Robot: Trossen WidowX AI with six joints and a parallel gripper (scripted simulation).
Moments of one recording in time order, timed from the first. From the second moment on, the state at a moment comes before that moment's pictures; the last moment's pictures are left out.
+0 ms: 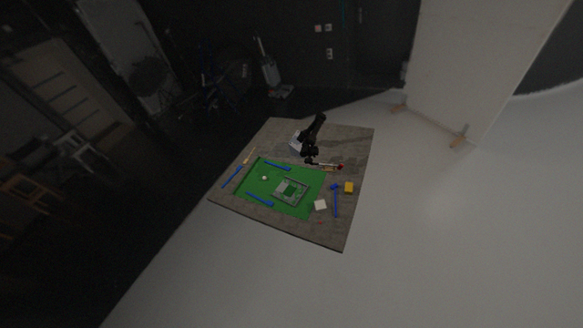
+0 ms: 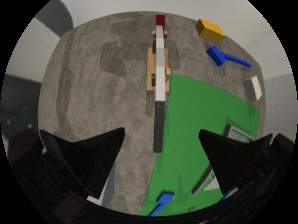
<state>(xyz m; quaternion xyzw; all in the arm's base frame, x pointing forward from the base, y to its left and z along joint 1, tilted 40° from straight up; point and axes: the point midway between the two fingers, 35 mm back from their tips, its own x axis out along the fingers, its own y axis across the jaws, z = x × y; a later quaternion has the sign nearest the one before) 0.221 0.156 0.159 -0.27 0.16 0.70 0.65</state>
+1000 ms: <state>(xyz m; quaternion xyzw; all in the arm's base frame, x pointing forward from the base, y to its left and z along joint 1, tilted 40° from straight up) 0.223 0.188 0.122 -0.27 0.14 0.70 0.65</state>
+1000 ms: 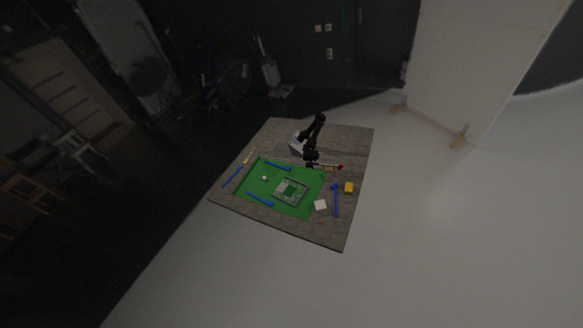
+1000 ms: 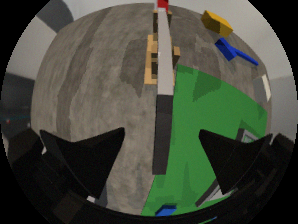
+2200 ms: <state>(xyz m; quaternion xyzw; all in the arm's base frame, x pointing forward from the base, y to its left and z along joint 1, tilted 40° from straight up) 0.222 0.200 0.107 -0.27 0.15 0.70 0.65</state>
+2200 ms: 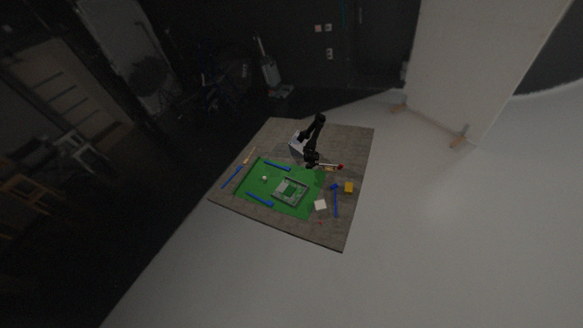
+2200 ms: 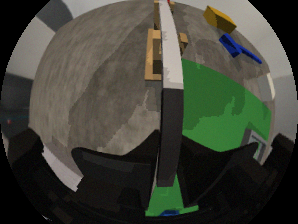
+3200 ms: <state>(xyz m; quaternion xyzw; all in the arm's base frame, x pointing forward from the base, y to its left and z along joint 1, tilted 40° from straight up) 0.222 0.137 0.176 -0.27 0.15 0.70 0.64</state>
